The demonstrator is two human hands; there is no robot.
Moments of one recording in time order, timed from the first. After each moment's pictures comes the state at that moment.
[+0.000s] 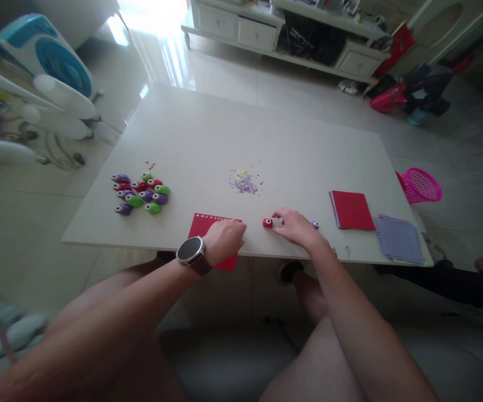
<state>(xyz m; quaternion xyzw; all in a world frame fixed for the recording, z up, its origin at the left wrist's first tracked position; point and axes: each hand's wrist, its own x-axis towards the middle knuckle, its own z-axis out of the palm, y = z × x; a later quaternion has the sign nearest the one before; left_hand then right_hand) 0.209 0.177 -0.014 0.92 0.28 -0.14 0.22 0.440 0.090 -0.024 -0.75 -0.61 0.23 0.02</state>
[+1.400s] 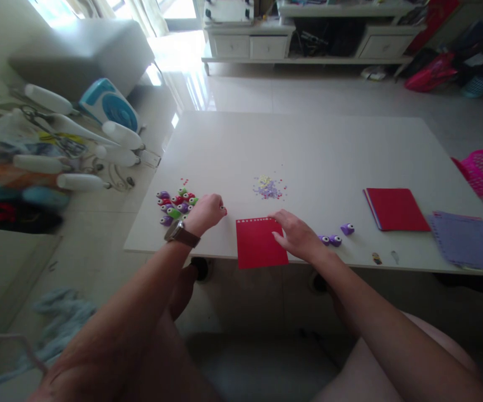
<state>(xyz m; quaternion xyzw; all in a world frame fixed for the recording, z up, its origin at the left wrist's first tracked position) 0.146 0.284 -0.018 0.85 0.49 -0.07 0.19 0.373 0.104 -0.041 -0.64 -0.71 0.20 0.22</state>
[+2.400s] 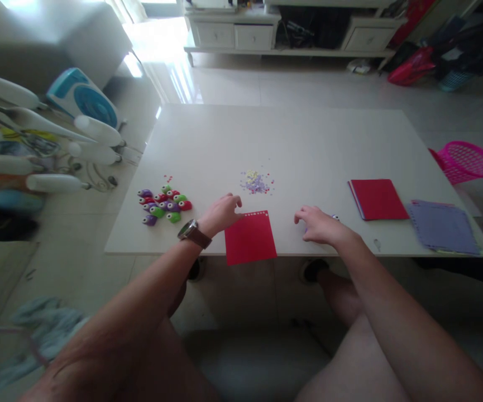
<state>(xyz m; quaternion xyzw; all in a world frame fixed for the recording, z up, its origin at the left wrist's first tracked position) 0.195 0.256 -0.038 0.89 0.37 -0.05 0.27 0.467 0.076 -0.047 -0.73 -0.65 0.22 0.00</state>
